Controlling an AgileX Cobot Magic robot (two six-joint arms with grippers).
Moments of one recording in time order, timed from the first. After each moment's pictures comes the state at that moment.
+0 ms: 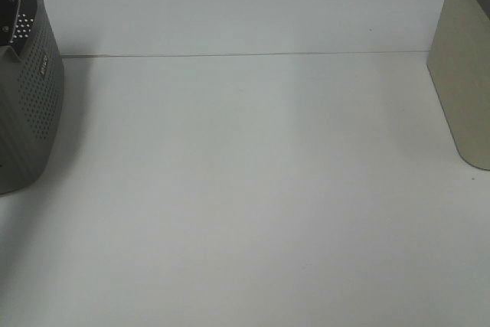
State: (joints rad) left arm 0.04 2.05 -1.55 0.60 0.69 1.11; right arm 0.06 0.00 -0.50 0.10 1.07 -0.07
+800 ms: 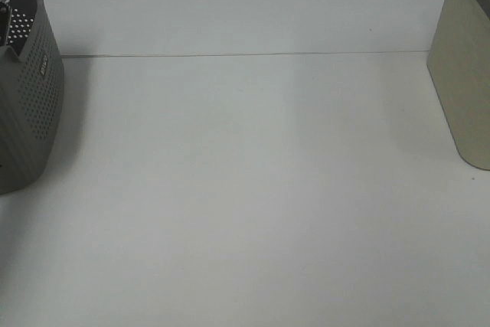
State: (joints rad) left arm 0.09 2.09 -1.55 0.55 0.64 1.15; right arm 0.06 0.00 -0.50 0.10 1.07 -0.07
